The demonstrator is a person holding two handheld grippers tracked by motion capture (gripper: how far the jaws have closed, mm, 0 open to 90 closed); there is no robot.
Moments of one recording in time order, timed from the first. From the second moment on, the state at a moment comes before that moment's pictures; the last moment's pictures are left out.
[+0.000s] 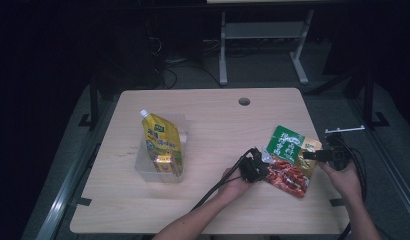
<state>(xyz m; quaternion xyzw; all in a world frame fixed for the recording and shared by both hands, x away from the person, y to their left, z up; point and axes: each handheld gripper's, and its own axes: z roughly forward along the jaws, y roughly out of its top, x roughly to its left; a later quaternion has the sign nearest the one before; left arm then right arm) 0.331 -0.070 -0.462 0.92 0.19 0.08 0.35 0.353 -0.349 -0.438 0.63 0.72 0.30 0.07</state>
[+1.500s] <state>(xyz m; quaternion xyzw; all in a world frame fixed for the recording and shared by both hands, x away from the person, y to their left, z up) 0.329 -0.075 -0.463 0.92 0.18 0.09 0.34 0.358 -0.363 -0.456 0.64 0.70 0.32 -0.01</state>
